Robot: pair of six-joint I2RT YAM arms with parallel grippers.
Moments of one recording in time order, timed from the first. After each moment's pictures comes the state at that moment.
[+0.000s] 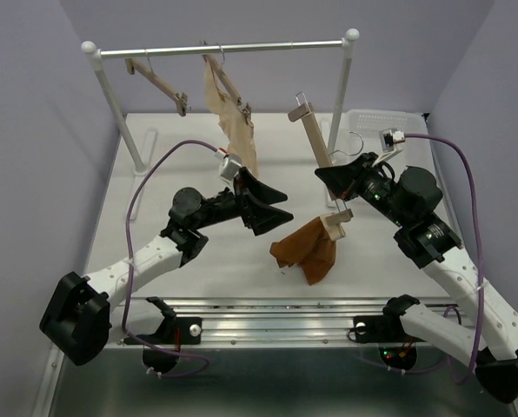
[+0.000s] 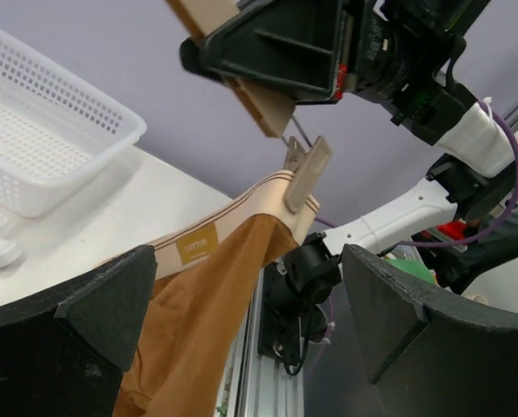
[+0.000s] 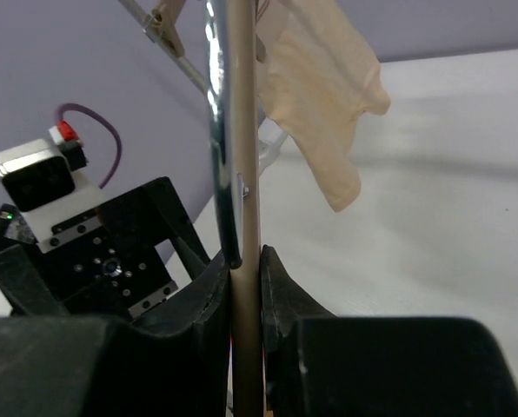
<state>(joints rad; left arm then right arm) -0.66 1.14 0.65 0.82 0.69 -0.75 0.51 0.87 0.95 -0.04 -0.21 0.62</state>
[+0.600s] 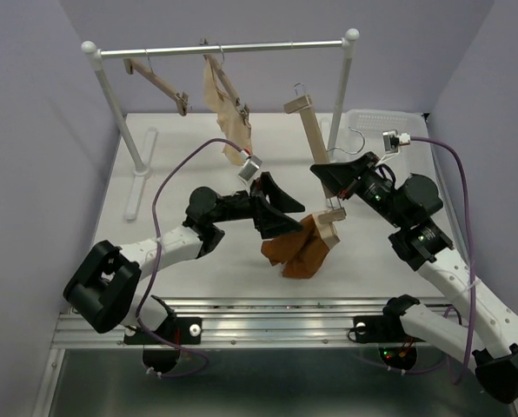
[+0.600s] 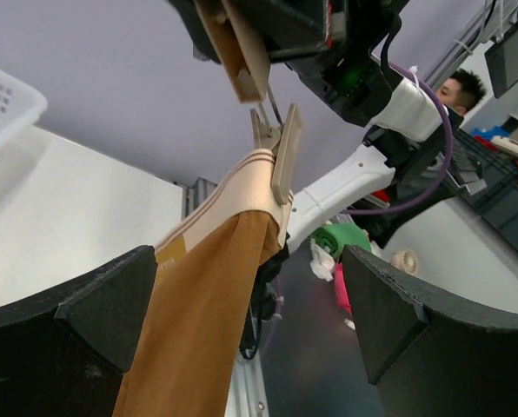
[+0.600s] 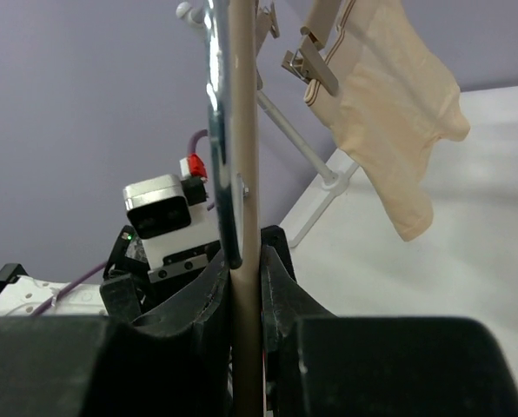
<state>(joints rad) -0.70 1.37 0.68 1.12 0.85 -0.91 0.51 0.87 0.85 0.24 -0.26 0.80</state>
